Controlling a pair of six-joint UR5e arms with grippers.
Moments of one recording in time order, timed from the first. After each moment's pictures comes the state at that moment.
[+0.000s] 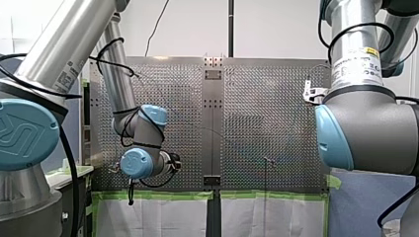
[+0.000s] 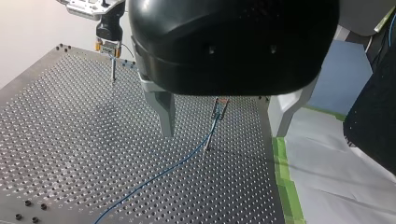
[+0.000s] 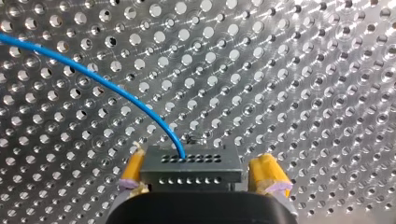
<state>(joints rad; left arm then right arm) -0.78 -2.01 -2.44 -2.05 -2.11 -1.80 1.49 -1.04 1.41 -0.40 1.02 1.70</state>
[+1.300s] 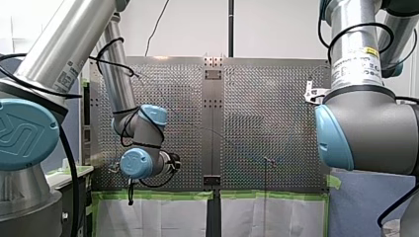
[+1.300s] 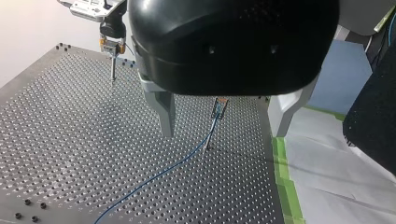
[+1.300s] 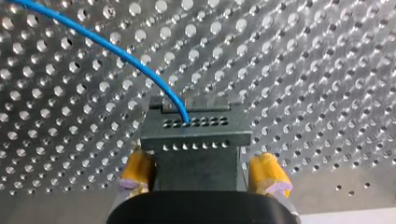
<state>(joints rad) -0.78 -2.01 -2.45 -2.05 -2.11 -1.80 1.49 -1.04 1.41 -0.39 1.15 1.69</state>
